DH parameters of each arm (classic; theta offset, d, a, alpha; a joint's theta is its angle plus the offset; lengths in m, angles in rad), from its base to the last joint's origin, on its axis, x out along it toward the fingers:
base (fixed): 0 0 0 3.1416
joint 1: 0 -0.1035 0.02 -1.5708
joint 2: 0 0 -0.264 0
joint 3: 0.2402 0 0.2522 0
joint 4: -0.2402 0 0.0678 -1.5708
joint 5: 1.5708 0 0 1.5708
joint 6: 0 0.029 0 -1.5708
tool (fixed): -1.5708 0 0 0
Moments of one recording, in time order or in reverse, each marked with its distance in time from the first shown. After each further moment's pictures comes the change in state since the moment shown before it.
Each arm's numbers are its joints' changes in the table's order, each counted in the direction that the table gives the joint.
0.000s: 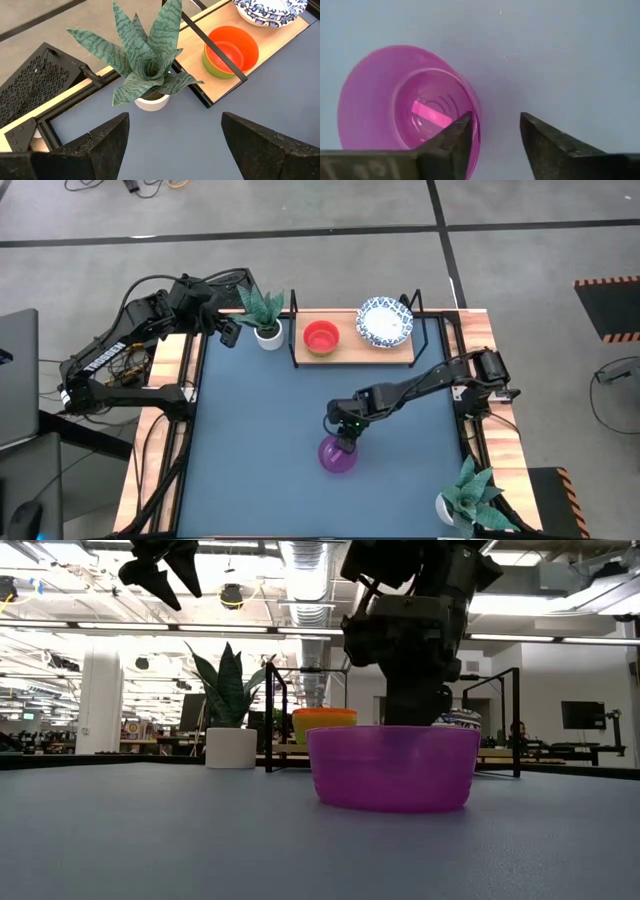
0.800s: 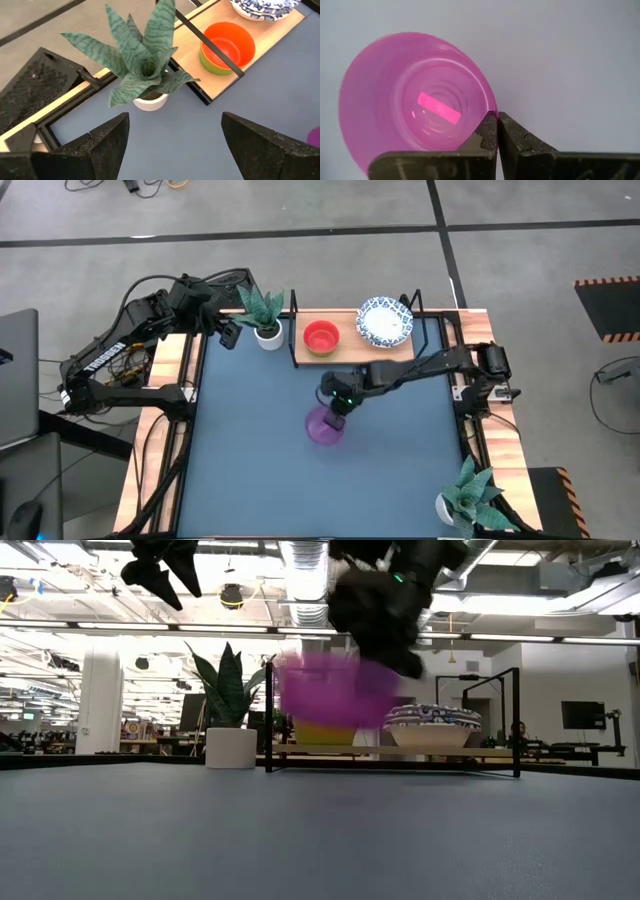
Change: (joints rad) left arm 0.000 0.000 0.000 -0.001 -0.017 0.046; right arm 0.118 0.034 0.147 -0.111 -0.016 -0.025
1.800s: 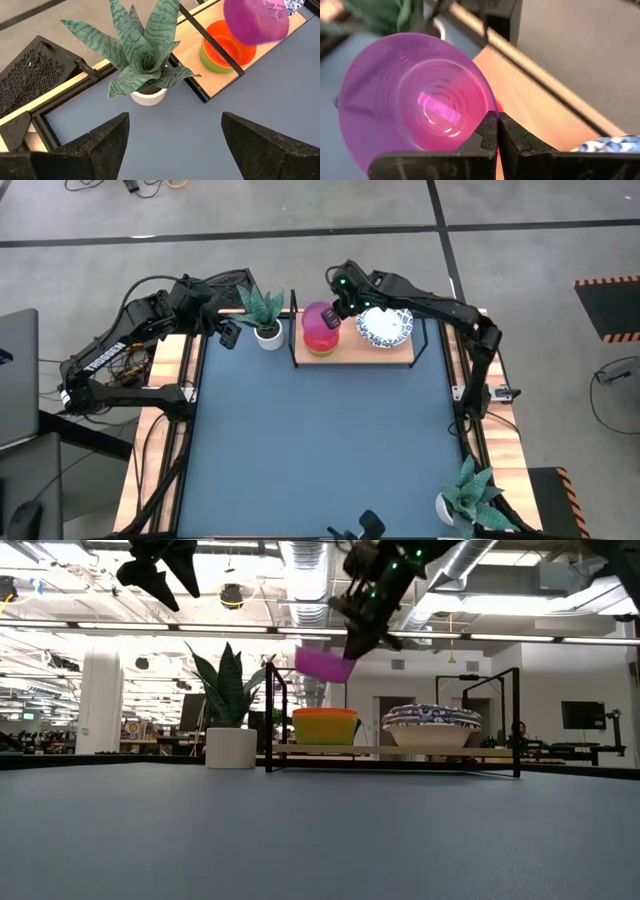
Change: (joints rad) left arm 0.000 0.000 0.000 -0.020 -0.006 -0.063; right arm 0.541 -0.065 0.455 -0.164 -0.096 -0.256
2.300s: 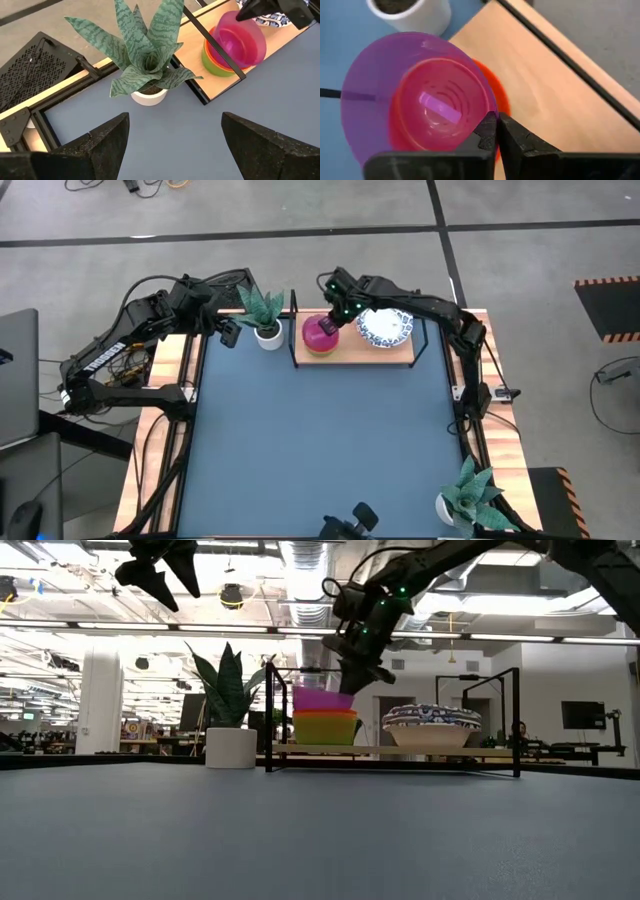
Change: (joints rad) left arm 0.000 0.000 0.000 0.001 0.009 -0.034; right arm 0.051 -0.145 0.001 -0.007 0.133 -0.069
